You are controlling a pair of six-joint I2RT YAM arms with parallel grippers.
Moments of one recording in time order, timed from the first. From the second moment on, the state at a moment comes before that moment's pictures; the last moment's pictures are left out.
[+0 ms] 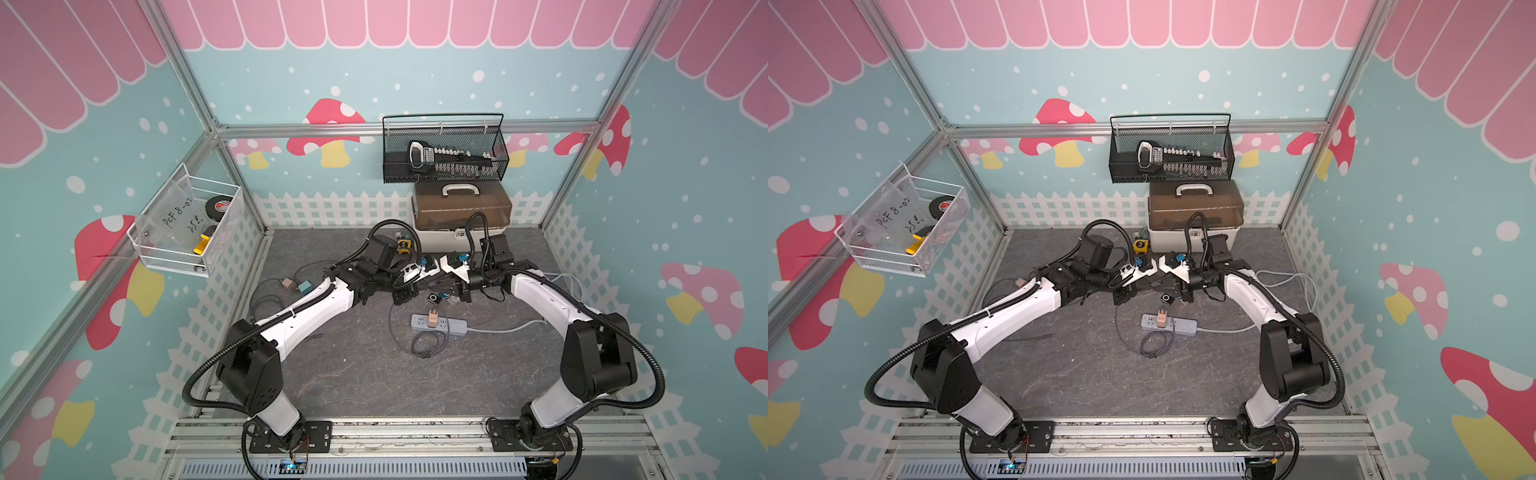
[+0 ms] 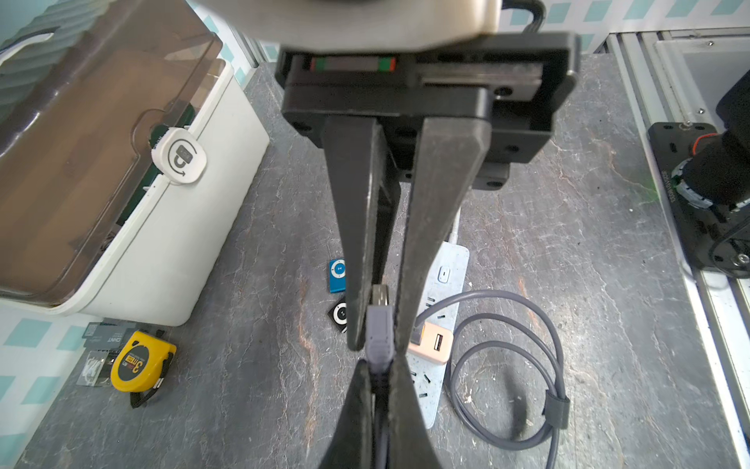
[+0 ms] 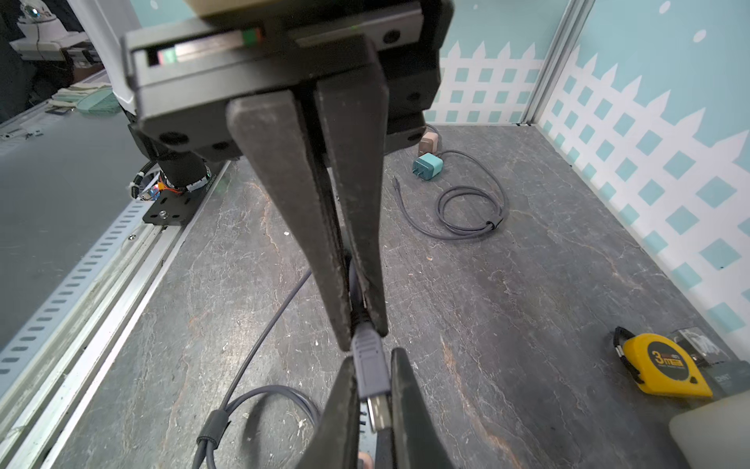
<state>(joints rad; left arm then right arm) -0.63 1.63 1.37 -0.42 0.50 0.57 0.25 1.62 1.21 -0.52 -1.15 -0.93</state>
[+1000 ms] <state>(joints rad) -0.57 1.54 1.11 -0.12 0.57 0.34 0.23 1.64 1.27 -0.57 -1.22 -0.92</state>
